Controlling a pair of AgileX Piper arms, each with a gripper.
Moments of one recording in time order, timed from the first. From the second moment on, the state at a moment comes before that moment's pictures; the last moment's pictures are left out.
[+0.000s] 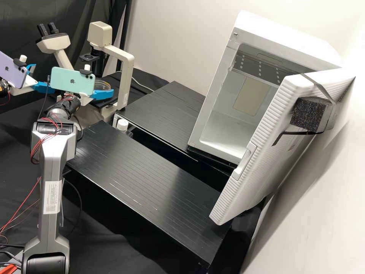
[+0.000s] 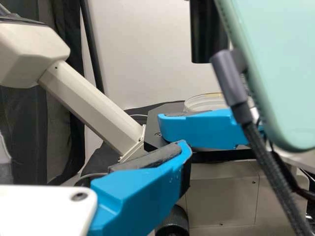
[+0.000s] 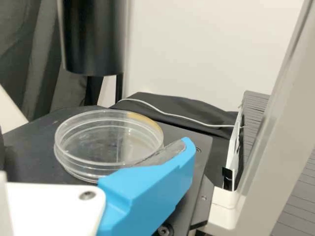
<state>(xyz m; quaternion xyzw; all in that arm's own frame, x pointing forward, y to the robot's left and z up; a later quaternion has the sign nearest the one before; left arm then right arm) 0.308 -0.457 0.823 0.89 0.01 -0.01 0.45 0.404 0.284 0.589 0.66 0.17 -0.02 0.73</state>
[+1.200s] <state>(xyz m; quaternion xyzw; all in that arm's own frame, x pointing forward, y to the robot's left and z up) 0.308 -0.457 0.823 0.89 0.01 -0.01 0.45 0.412 0.286 0.576 0.66 0.17 -0.11 0.72</state>
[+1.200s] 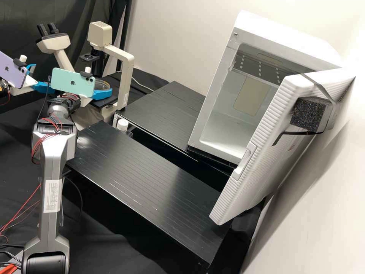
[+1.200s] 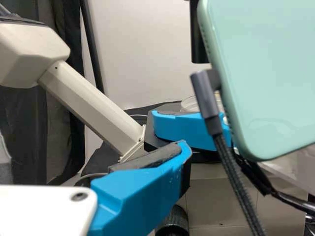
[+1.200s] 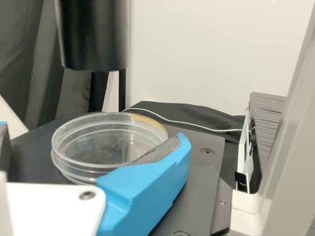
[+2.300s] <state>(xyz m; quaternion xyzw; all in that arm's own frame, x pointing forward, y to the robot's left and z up) 0.308 -0.457 0.823 0.89 0.01 -0.01 0.45 0.415 0.285 0.578 0.65 0.18 -0.12 0.73</state>
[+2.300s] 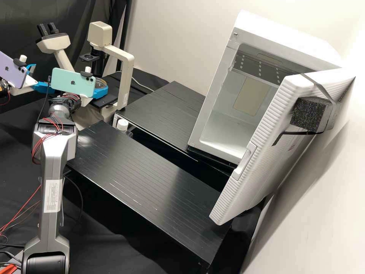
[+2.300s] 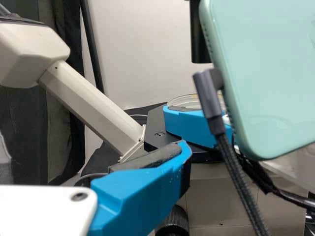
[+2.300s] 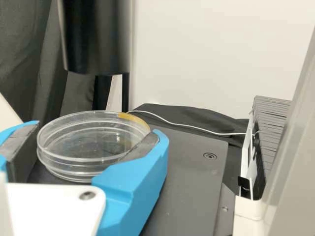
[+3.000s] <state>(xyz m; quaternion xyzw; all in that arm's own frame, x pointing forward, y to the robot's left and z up) 0.308 -0.457 0.823 0.89 0.01 -0.01 0.45 0.396 0.268 0.594 0.66 0.19 -0.08 0.72</state>
